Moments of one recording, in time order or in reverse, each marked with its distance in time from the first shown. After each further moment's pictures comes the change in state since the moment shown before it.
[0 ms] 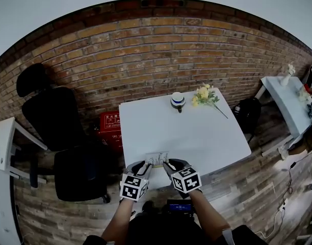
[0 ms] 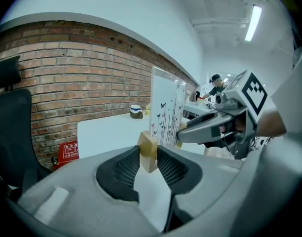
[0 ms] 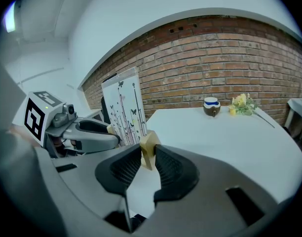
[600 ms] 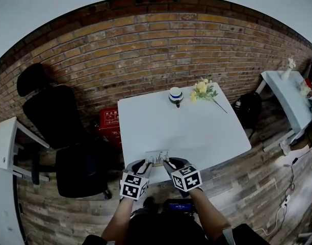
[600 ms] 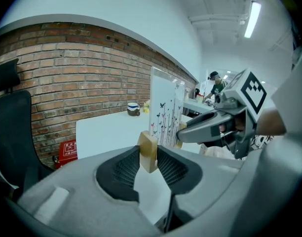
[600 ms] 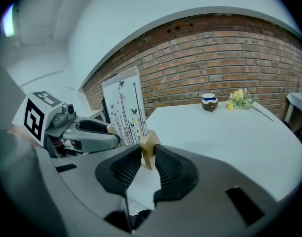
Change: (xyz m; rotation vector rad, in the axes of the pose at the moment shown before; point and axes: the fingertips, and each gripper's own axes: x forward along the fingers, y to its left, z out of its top) left arm -0.005 -0.022 -0.008 0.016 0.029 0.006; right arm -0.017 -0.001 -0.017 0.025 0.006 0.014
